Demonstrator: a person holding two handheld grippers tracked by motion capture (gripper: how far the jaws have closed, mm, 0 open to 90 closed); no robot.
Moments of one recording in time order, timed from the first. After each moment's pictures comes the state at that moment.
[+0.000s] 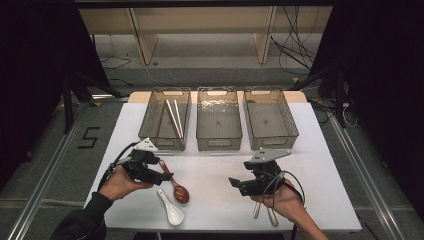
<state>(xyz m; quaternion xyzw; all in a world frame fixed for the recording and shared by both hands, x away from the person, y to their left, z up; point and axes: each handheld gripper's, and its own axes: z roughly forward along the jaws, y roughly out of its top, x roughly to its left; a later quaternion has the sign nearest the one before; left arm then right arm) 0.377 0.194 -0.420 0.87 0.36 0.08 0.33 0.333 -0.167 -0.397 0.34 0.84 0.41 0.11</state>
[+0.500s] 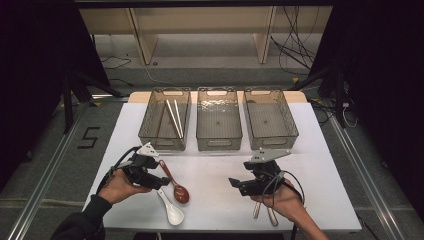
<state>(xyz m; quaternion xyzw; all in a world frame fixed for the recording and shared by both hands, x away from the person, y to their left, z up) 0.371 0.194 -0.425 0.88 0.35 0.08 0.31 0.334 -0.167 -0.399 0.34 0.84 0.41 0.11</state>
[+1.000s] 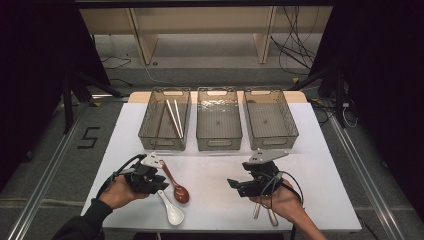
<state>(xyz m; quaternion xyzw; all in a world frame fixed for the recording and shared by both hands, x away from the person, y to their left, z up) 0.359 0.188 -0.438 0.91 0.30 0.06 0.27 0.332 -0.163 -0.398 0.34 0.84 0.40 0.11</state>
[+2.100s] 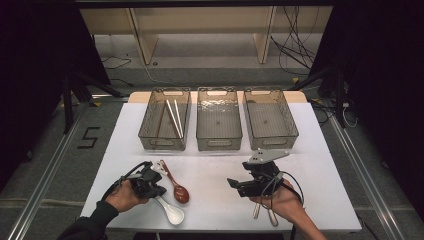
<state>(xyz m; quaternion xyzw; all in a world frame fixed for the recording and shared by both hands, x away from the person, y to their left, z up) 0.358 0.185 -0.464 0.93 0.31 0.03 0.19 0.330 -0.163 -0.395 0.34 0.84 0.40 0.11</state>
